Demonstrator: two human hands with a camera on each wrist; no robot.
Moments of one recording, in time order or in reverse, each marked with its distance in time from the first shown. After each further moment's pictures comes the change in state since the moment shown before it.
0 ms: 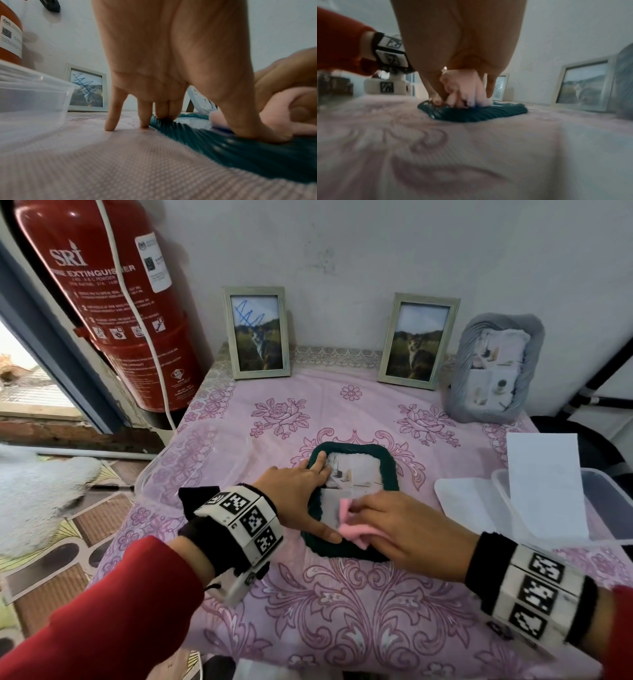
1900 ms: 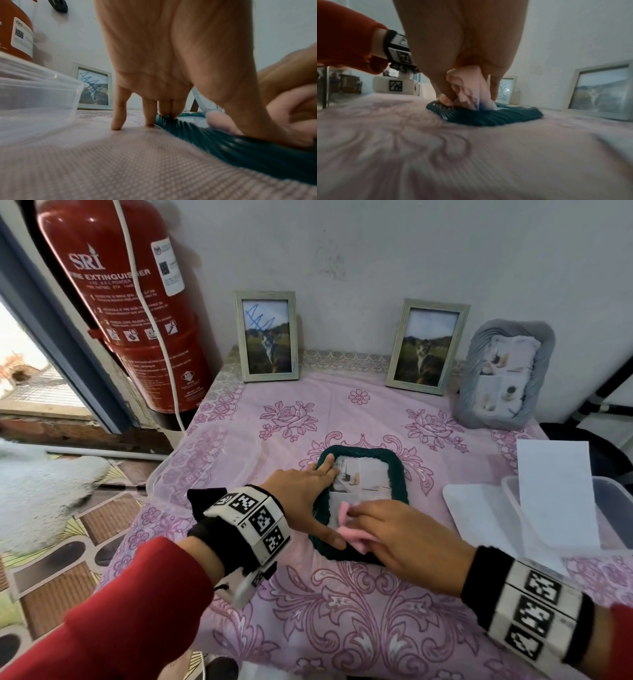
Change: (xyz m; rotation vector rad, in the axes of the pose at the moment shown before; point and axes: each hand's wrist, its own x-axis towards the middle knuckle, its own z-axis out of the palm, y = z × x) left_hand -0.001 -0.005 0.001 -0.006 0.040 0.043; right_hand 0.006 -0.011 0.010 -0.038 0.044 0.009
